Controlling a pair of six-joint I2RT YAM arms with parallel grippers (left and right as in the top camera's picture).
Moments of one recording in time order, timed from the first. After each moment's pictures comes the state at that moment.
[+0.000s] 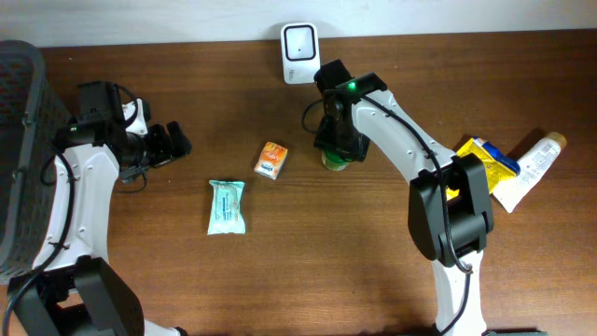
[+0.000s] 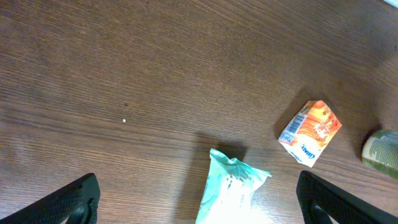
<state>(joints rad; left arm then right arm) 0.19 1.68 1.37 -0.91 0.25 -0.18 0.41 2.21 1.86 -1.10 -0.02 0.81</state>
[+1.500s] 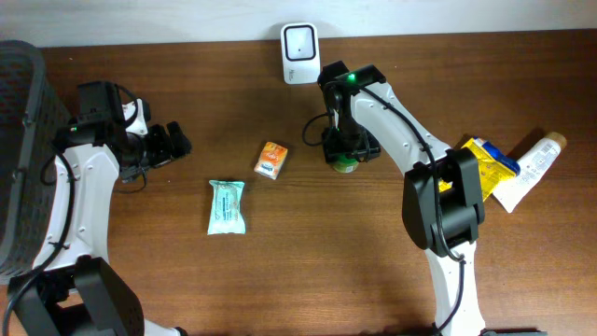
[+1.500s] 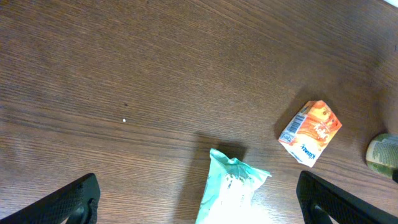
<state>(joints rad) 0.19 1.68 1.37 -0.91 0.25 -0.18 0.38 2.30 1.98 -1.33 0.00 0.29</state>
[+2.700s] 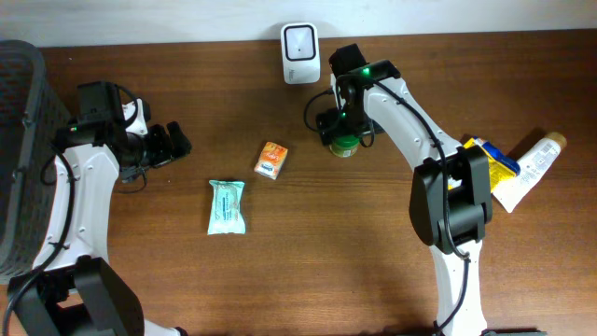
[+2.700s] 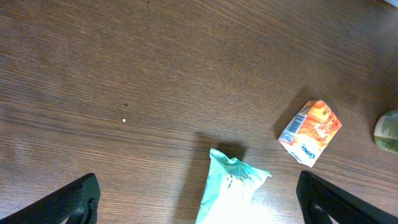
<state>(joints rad) 0.19 1.68 1.37 -0.91 0.25 -0.18 0.33 2.29 1.98 -1.08 -0.04 0.10</state>
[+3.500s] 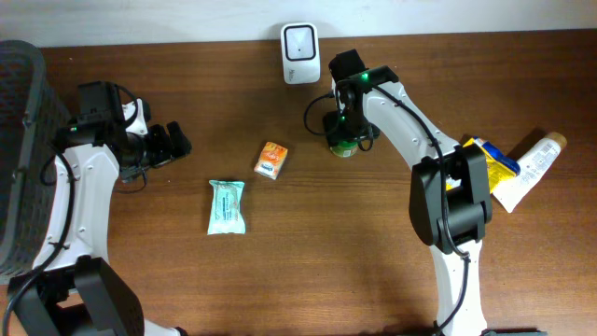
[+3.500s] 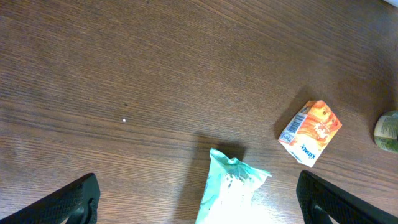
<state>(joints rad) 0.19 1.68 1.37 -0.91 0.25 -0.18 0.33 2.29 1.93 -1.04 -0.04 0.15</state>
